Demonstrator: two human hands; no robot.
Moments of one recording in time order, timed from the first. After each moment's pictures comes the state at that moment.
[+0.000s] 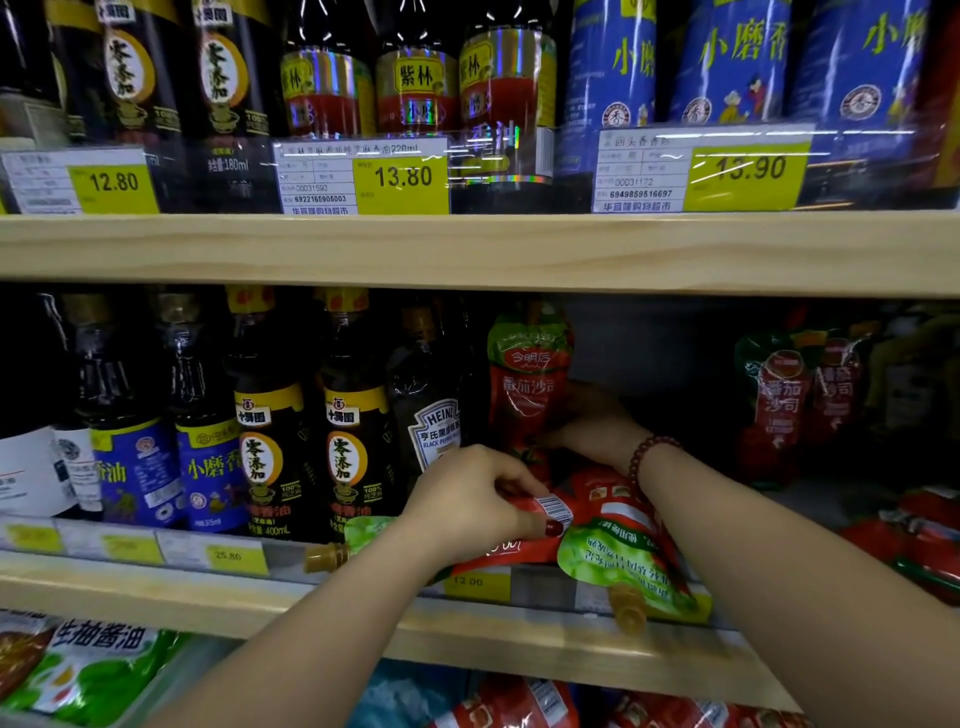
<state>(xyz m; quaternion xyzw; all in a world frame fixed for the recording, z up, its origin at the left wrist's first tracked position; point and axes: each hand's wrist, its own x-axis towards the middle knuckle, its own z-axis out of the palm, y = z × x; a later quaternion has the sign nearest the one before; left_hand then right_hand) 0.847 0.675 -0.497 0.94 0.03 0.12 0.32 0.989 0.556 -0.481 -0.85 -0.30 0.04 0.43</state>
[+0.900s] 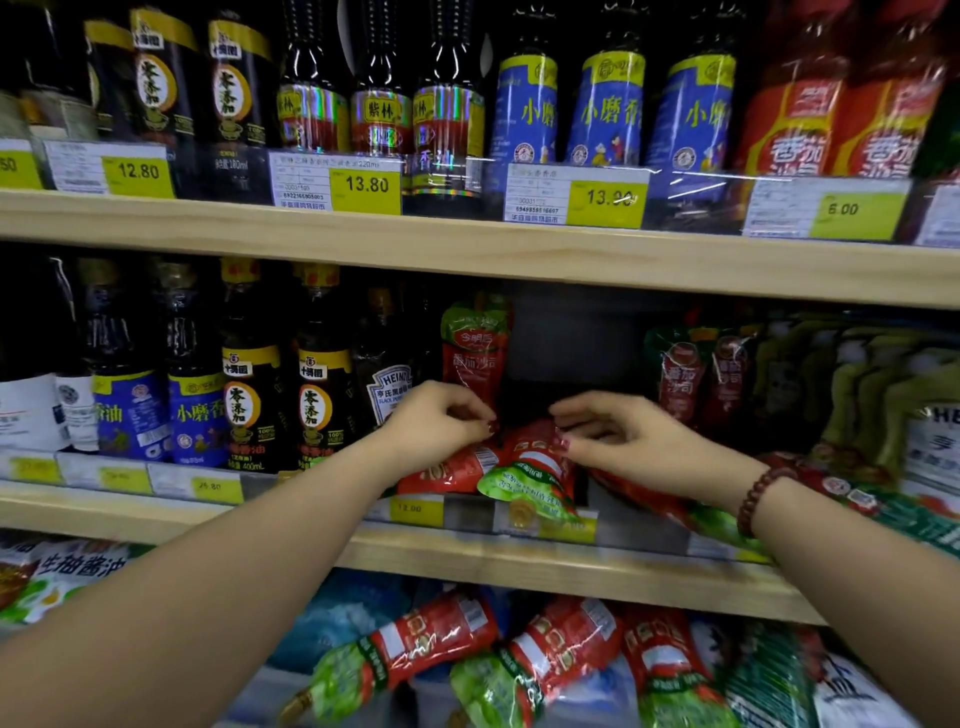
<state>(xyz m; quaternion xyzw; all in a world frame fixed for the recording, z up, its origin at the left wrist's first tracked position) 0.839 0.650 -0.474 0.89 0.01 0.19 0.40 0.900 0.425 -0.459 -0.82 -0.42 0.05 0.39</state>
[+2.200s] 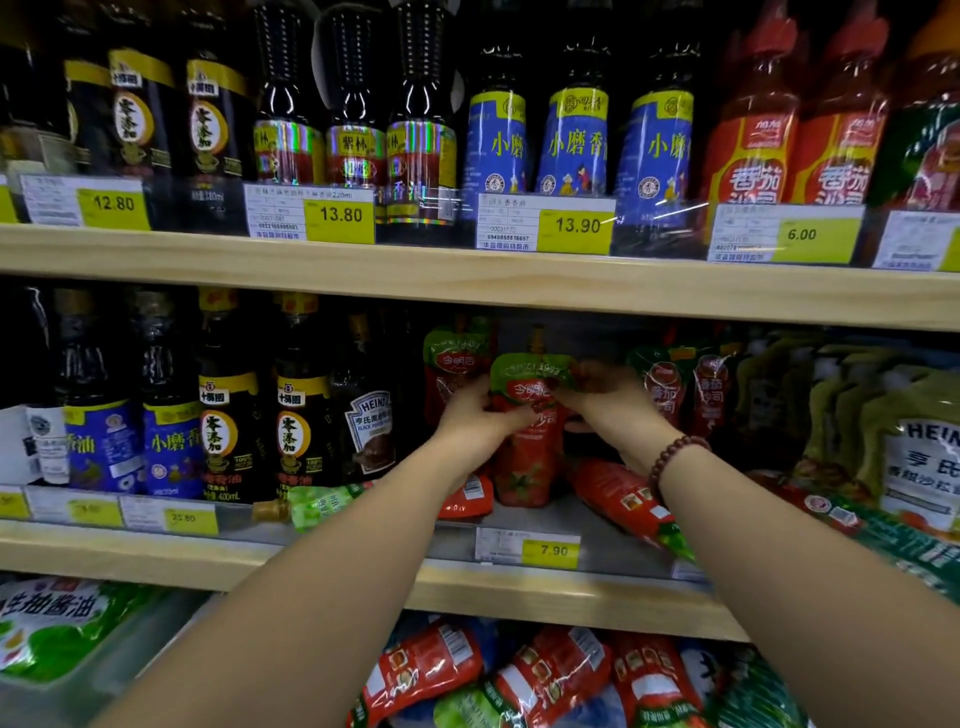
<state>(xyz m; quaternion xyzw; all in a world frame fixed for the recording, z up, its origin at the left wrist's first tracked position) 0.885 0.600 -0.472 0.74 0.01 0.23 0.63 0.926 0.458 -0.436 -0.75 -0.22 -0.02 0.63</state>
